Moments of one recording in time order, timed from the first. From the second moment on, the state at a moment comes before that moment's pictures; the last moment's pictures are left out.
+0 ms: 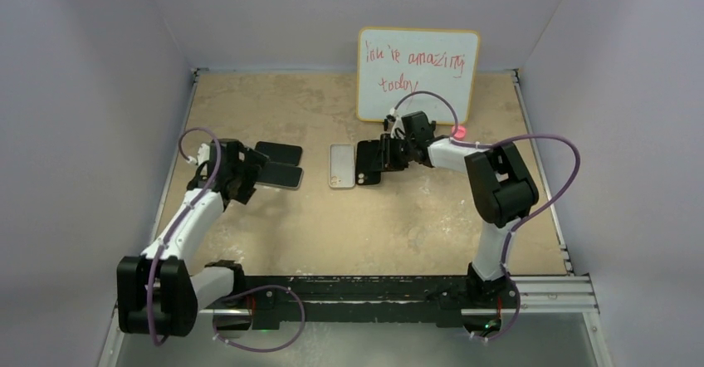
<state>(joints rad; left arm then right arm) -0.05 1.17 0.65 -0.36 -0.08 -1.20 0.39 1.89 1.09 -0.08 -0.45 0.40</state>
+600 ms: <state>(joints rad) -0.20 0.81 0.92 -0.57 -0.39 -0.55 0.40 1.58 1.03 -0.24 -0.26 0.39</state>
